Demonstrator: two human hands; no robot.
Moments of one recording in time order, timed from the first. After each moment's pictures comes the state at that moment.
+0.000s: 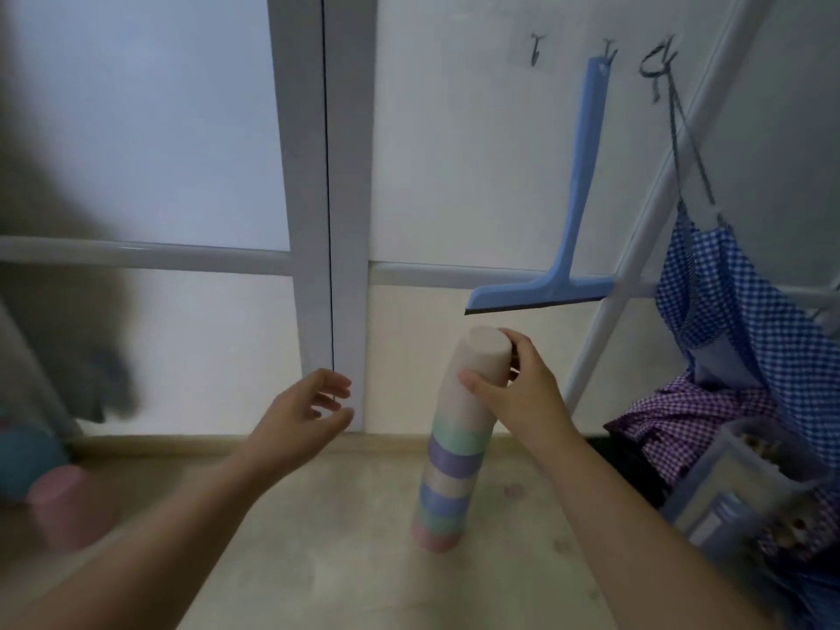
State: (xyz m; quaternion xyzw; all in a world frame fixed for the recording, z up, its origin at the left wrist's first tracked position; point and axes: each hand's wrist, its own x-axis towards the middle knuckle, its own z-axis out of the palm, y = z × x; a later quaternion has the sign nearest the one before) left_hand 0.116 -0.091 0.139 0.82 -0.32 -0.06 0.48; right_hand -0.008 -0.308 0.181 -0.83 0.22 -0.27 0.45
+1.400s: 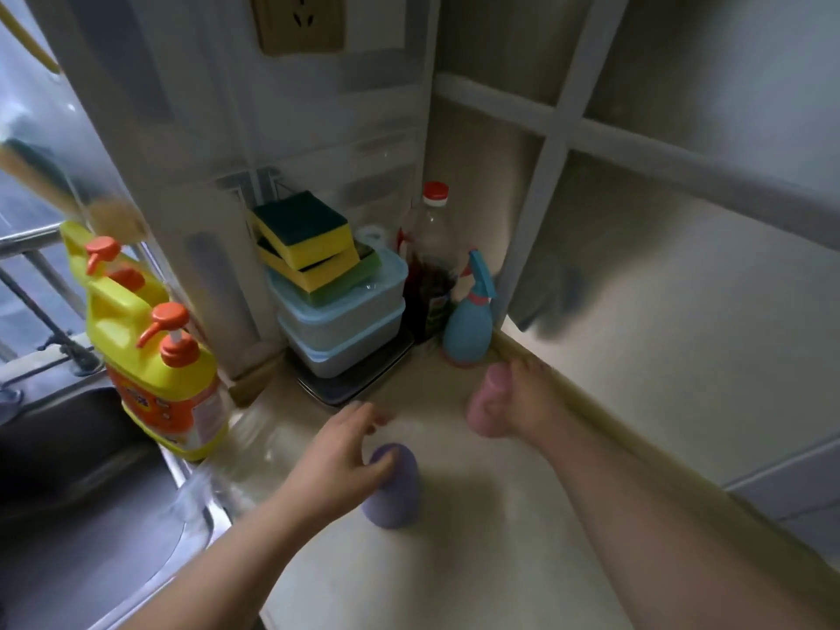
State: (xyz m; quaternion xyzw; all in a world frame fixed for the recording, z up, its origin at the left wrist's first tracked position) left_hand 0.128 0.292 0.016 0.93 0.03 0.05 0.35; right_hand 0.285 0.088 0.003 -0.98 -0.13 0.11 0.15
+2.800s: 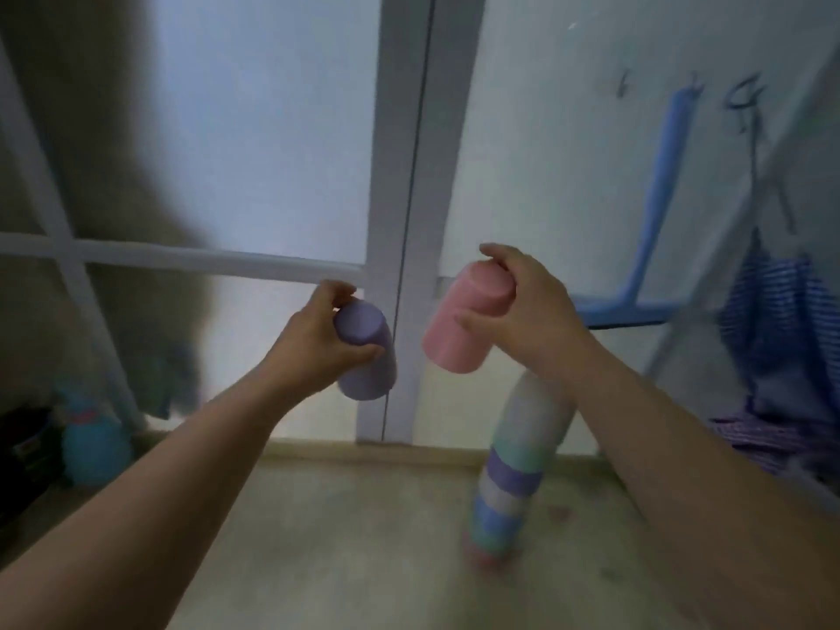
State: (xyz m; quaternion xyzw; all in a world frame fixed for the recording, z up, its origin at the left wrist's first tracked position) left_hand 0.158 -0.039 0.220 0.83 -0.29 0.06 0.48; right_hand 0.049 -0.226 0.279 -0.91 0.09 -0.26 0.31
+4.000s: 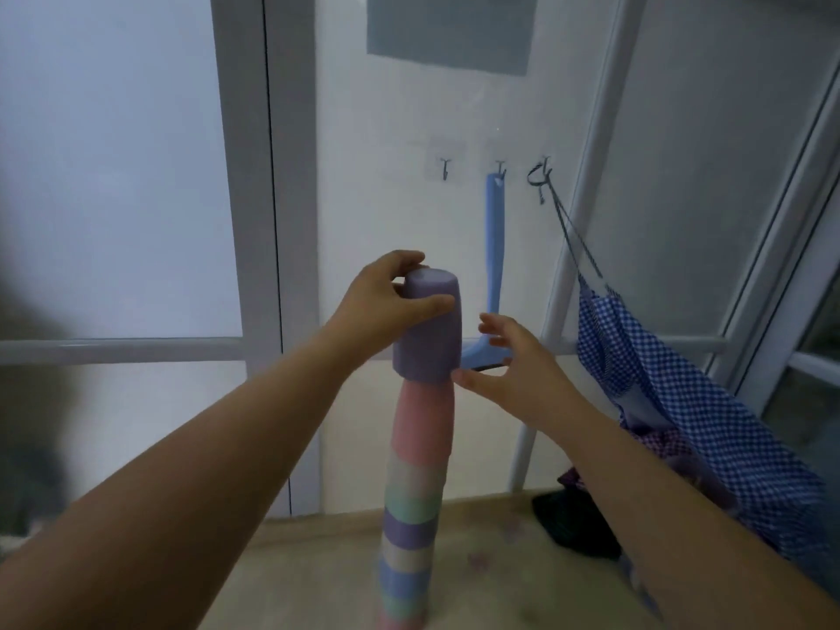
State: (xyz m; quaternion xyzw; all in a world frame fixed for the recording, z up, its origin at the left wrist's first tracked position) left_hand 0.085 -0.213 0.327 0.70 -0.44 0.05 0.57; right_hand -0.046 -0.337 0.283 -0.88 0.14 -0.30 0.34
